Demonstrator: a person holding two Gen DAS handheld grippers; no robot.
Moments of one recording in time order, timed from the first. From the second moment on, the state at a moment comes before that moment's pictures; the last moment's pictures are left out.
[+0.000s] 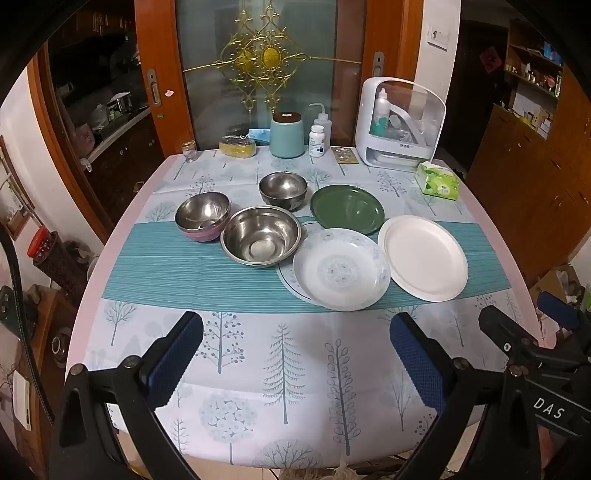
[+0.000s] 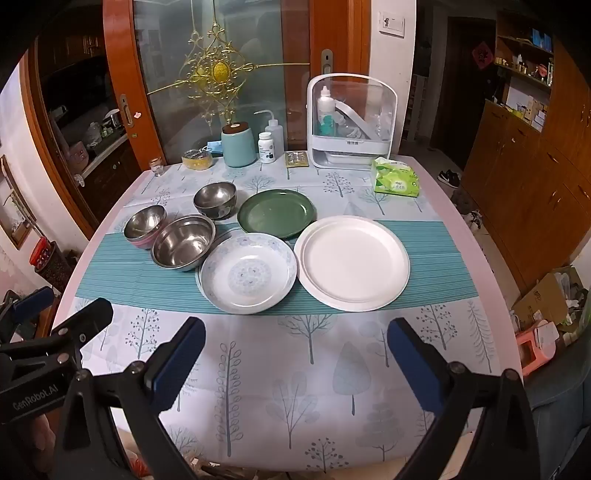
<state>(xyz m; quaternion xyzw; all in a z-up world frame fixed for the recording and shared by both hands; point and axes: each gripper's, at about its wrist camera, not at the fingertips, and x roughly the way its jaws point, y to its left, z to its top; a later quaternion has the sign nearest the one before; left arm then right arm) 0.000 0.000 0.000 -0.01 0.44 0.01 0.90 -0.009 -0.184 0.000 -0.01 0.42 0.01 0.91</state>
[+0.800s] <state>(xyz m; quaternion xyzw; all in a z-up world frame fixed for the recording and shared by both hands) 0.001 0.006 -0.003 -0.02 0.43 0.00 0.90 -0.011 -0.180 -0.001 0.00 0.43 0.01 0.90</state>
